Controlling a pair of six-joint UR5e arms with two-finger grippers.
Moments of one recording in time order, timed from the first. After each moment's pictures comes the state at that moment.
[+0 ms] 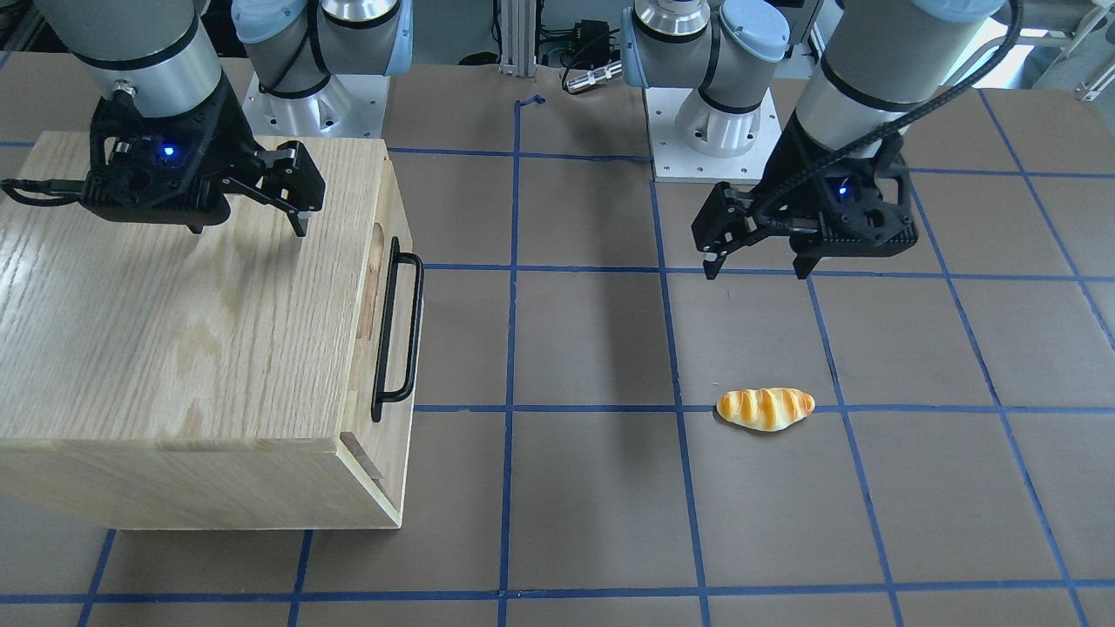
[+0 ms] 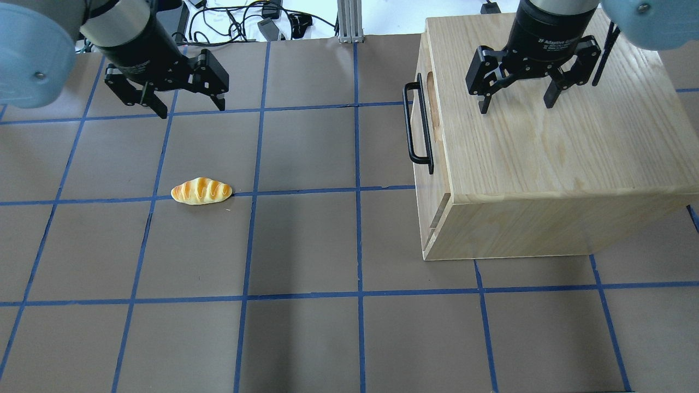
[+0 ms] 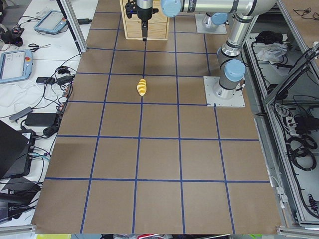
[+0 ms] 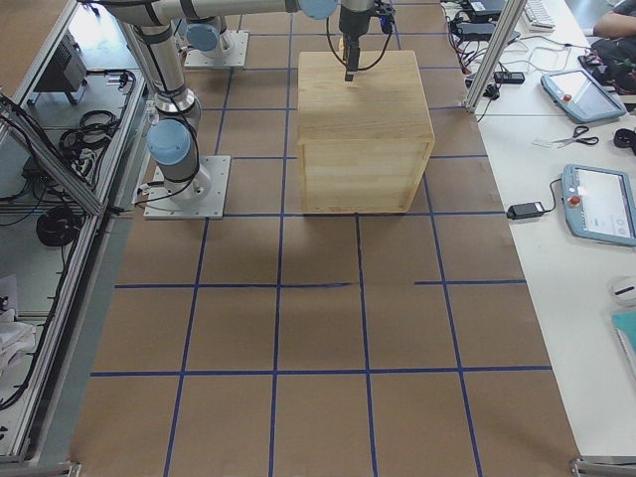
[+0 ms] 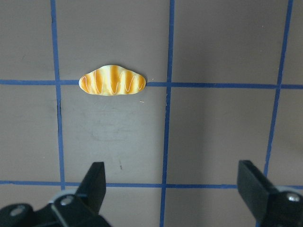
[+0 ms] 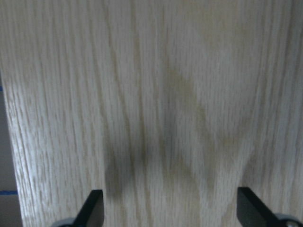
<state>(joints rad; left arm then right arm) -1.58 -1.66 -1.52 -1.46 1.52 -0.08 1.60 -1.49 1.43 -1.47 -1.61 0.02</state>
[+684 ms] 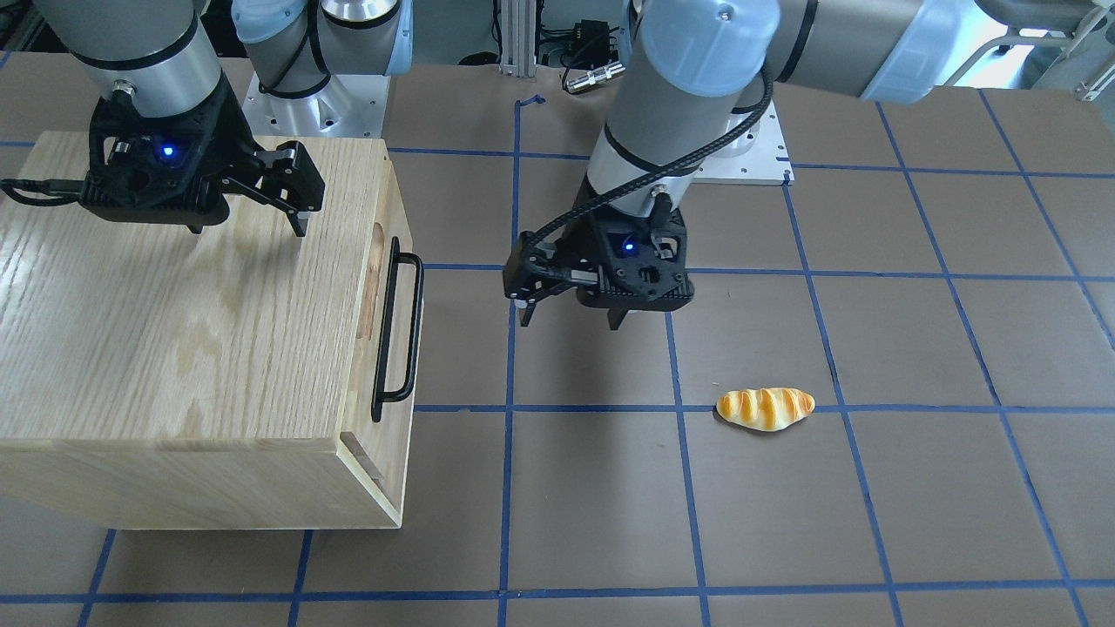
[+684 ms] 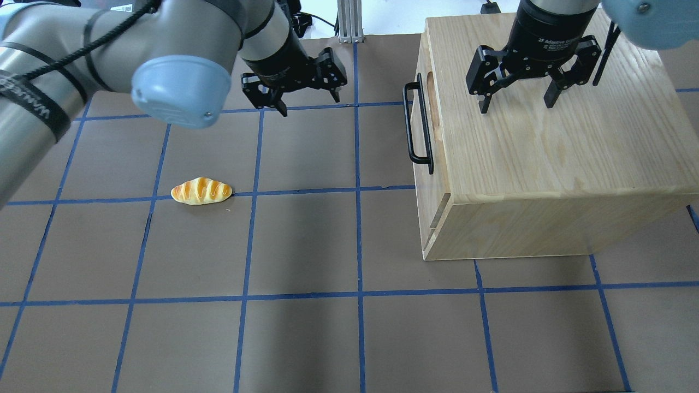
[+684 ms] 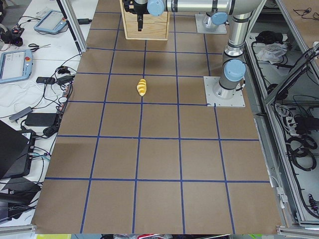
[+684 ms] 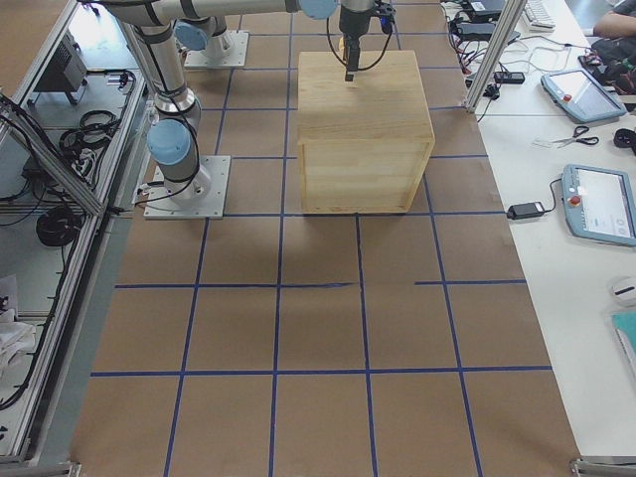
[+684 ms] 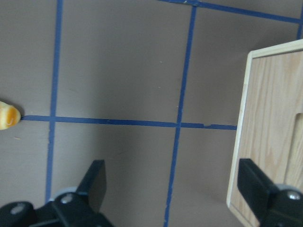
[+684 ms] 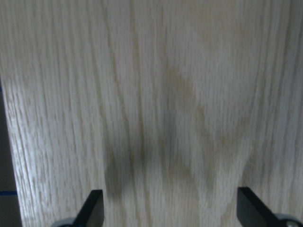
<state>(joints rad) -1.83 -1.81 -1.50 -1.19 1.38 -0.39 1.60 -1.49 1.43 -1.47 -1.61 0.02</state>
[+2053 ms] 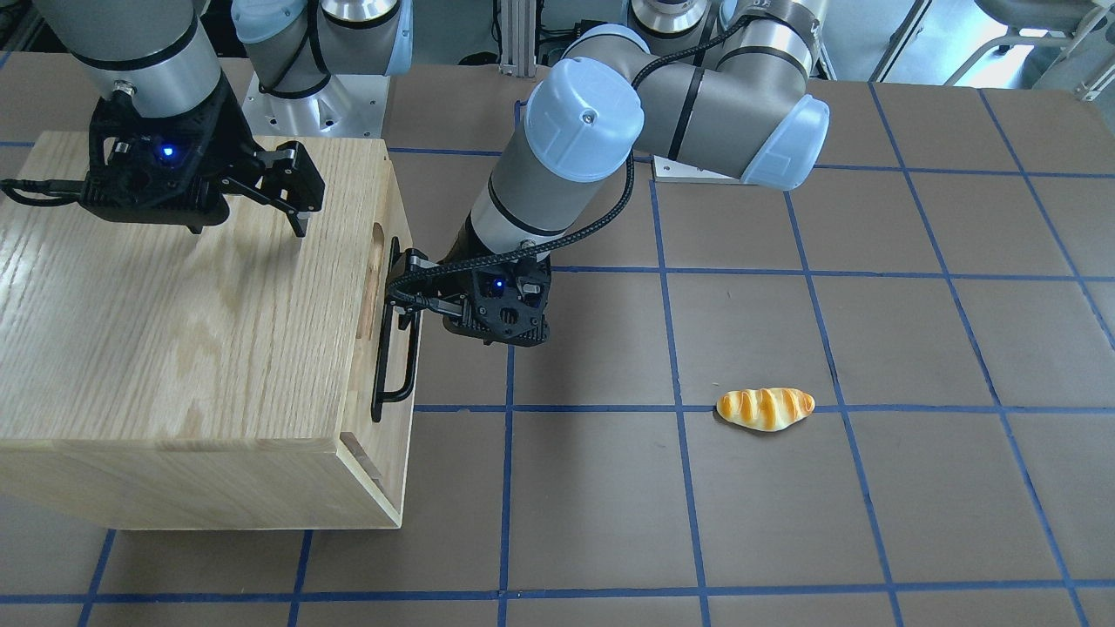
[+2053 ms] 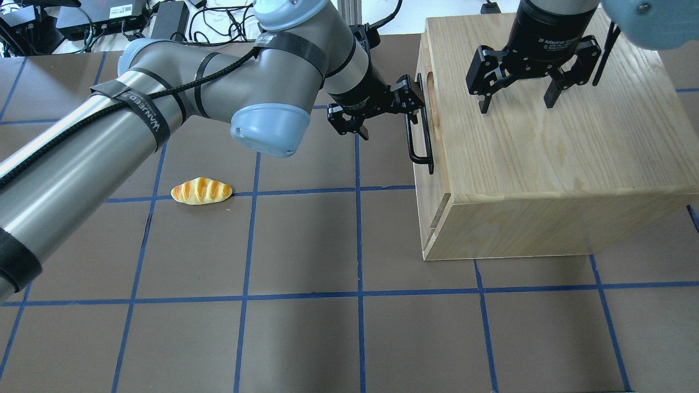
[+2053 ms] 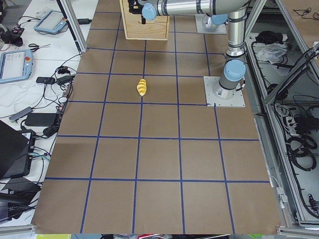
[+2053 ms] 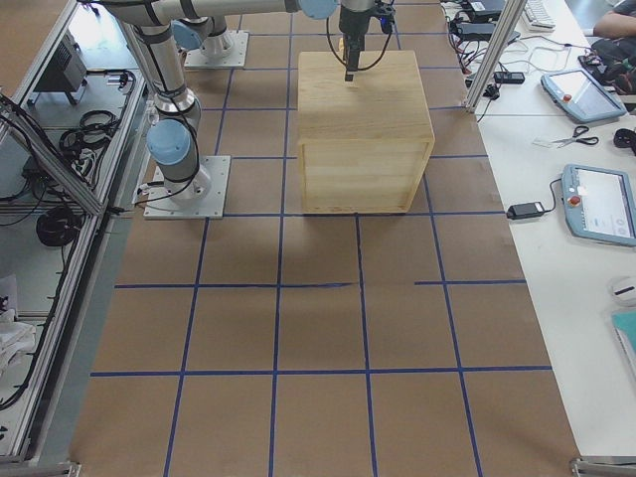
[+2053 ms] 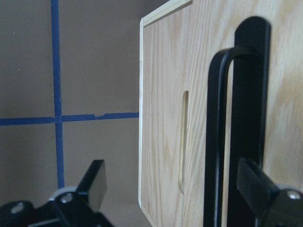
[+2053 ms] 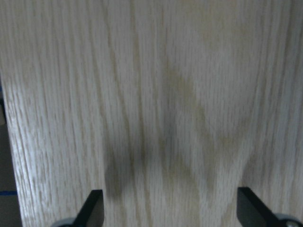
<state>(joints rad) -1.92 -1.92 -1.52 -1.05 1.20 -0.44 1.60 -1.49 1.43 -1.47 -1.61 0.02</state>
